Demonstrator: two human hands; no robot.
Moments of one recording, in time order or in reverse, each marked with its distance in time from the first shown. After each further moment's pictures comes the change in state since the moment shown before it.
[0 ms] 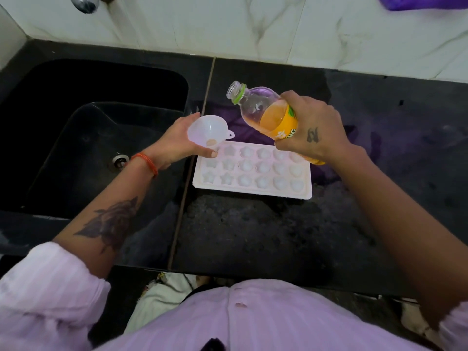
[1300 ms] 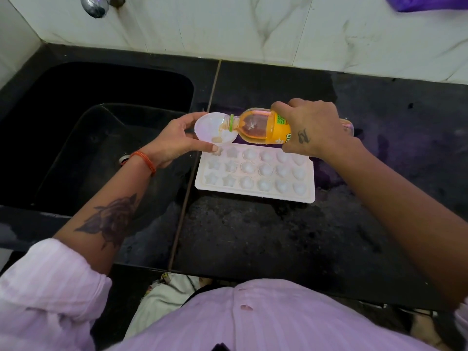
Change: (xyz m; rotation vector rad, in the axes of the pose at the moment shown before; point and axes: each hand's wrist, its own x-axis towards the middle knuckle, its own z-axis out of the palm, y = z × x) left_hand -0.008 0.012 -0.002 -0.199 0.000 -0.008; right_hand 0.016 -0.004 -0.003 -0.382 -0.138 -0.133
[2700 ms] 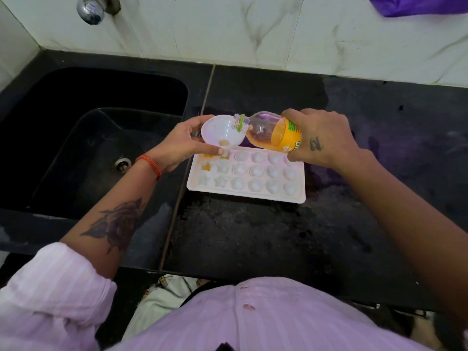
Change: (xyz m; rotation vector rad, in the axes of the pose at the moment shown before) left_hand 0.002 0.005 0.022 -0.059 -0.060 0.024; right_hand -0.028 0.024 0.005 0.137 -0.003 0.074
